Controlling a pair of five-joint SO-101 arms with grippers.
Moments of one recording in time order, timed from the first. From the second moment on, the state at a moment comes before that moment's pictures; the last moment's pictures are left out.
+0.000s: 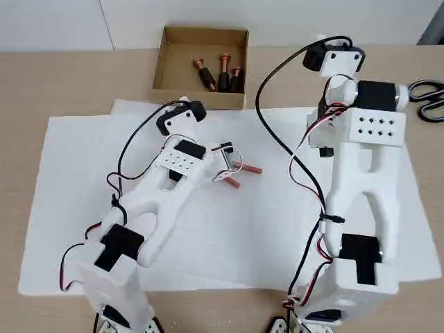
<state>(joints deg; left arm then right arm) 20.5 16.7 14.7 53.8 51.6 2.9 6.7 -22.7 96.7 10.3</state>
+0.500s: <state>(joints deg) 20.6 14.9 14.5 55.3 51.7 2.9 6.7 -20.6 96.6 10.3</state>
